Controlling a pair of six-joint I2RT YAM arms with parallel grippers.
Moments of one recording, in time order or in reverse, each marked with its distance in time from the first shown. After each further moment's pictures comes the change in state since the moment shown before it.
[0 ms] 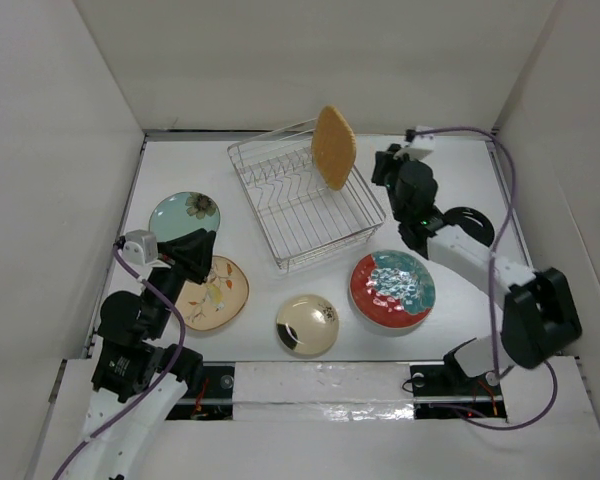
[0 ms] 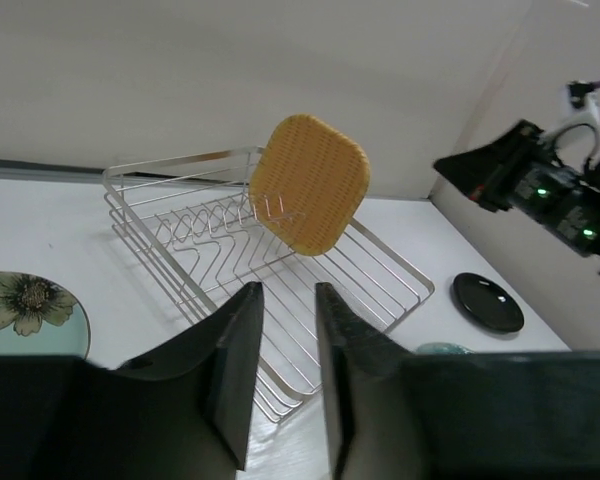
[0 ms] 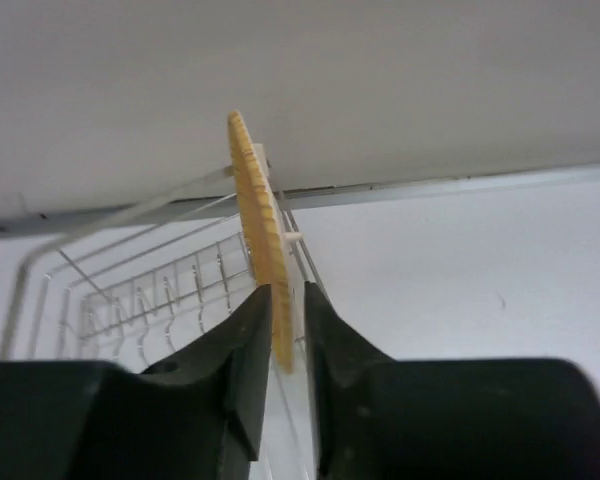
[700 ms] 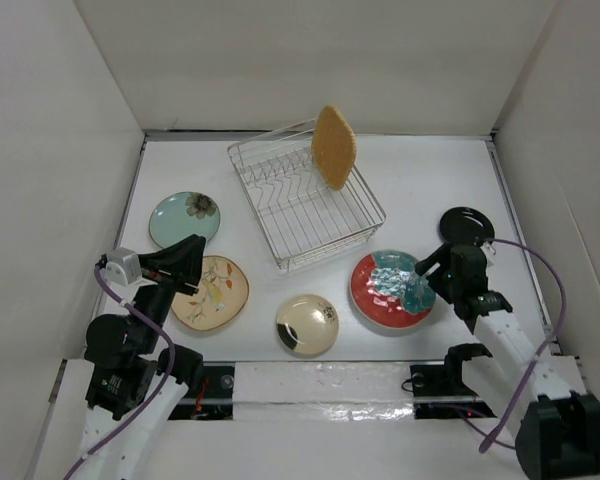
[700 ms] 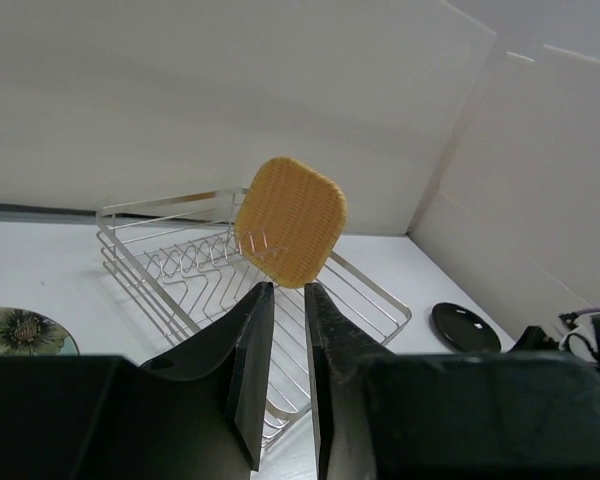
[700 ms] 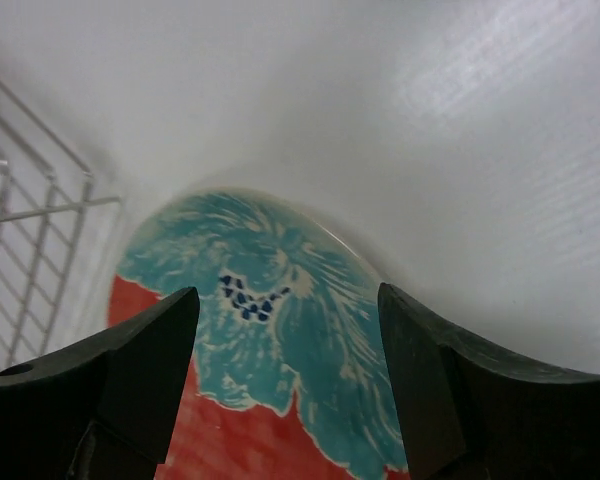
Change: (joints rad) left arm 0.000 -0.114 0.000 0.000 0.005 -0.013; right arm -0.371 -0.765 -0.695 -0.768 -0.289 0.612
